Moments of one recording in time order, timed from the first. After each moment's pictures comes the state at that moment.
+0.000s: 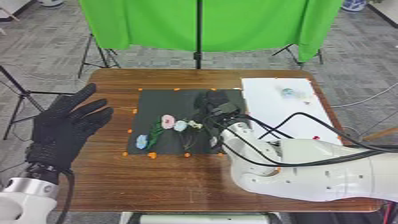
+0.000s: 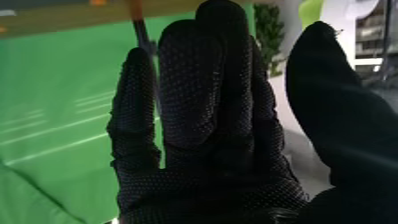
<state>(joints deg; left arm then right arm) 139.7 -47.1 -107.0 -138.5 25.3 14.0 13.6 -25.1 -51.5 -13.6 -104.5 -111.4 30.9 48.5</state>
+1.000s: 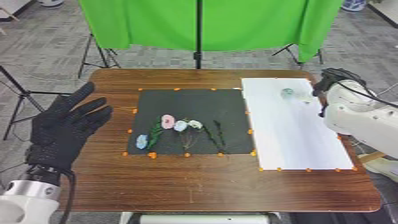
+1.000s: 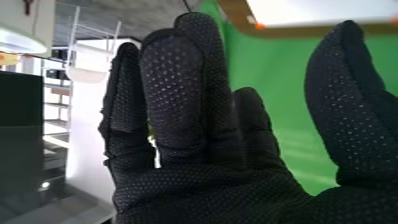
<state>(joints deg) 140.2 -46.1 -105.6 -138.8 24.9 14.9 17.4 -22.4 -30.3 0.0 -83.5 -93.6 4.7 51.3</state>
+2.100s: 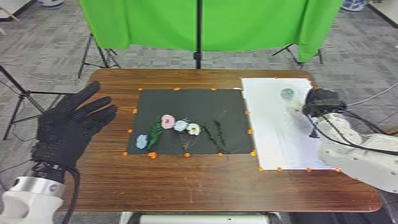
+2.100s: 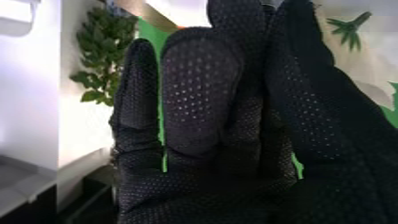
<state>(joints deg) 137.7 -46.3 -104.1 -138.0 25.0 14.0 15.5 -24.5 -31.4 -17.8 -81.8 -106.9 29.7 45.8</state>
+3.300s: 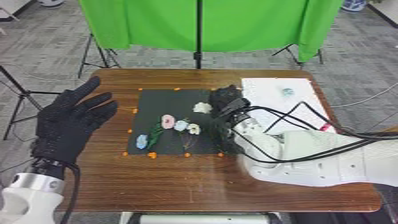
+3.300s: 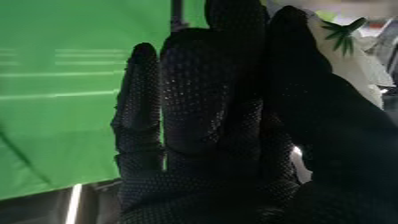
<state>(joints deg) 136.2 -45.6 -103.8 -138.1 25.2 13.6 15.8 -17.9 -54.6 -27.0 -92.2 -117.7 35.6 47.8</state>
